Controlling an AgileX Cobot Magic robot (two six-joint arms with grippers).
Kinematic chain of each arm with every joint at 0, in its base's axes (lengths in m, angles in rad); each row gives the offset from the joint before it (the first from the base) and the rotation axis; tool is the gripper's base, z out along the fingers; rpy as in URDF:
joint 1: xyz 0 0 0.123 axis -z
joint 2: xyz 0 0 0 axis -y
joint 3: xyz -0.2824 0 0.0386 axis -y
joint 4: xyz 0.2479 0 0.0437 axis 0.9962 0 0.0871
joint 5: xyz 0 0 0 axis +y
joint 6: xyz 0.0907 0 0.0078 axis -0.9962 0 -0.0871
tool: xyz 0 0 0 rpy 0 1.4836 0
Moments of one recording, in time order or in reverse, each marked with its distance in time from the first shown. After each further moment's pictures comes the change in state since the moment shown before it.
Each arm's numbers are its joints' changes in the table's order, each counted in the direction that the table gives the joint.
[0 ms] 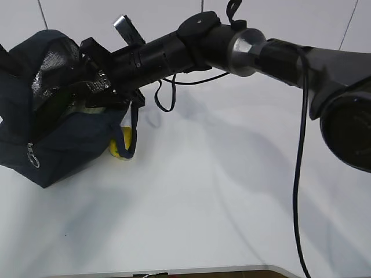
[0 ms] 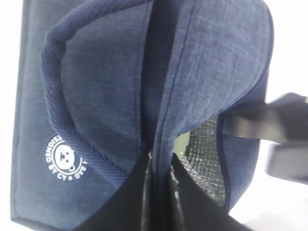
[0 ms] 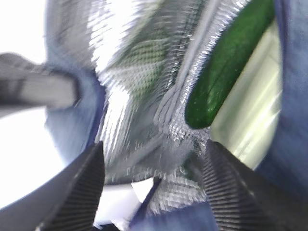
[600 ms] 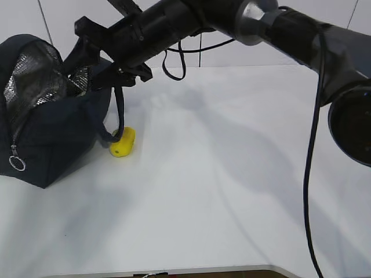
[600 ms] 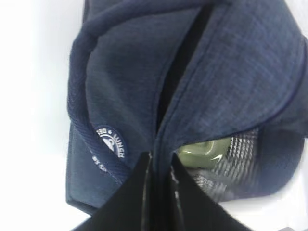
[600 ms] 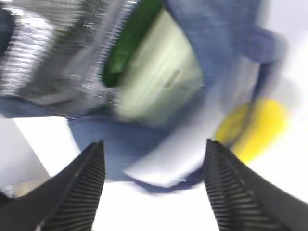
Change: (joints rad) left arm -0.082 0.000 0.000 0.088 0.000 0.041; right arm 0.001 0.033 0.167 -0.240 0.149 -0.050
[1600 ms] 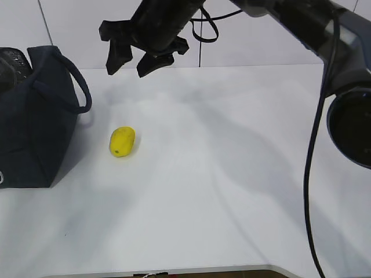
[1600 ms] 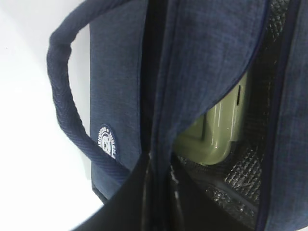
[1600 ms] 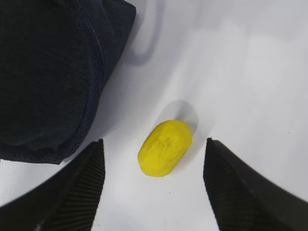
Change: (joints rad) left arm -0.092 0.000 0.000 0.088 0.000 0.021; right arm -0.010 0.002 0.212 -0.547 0.160 -0.203
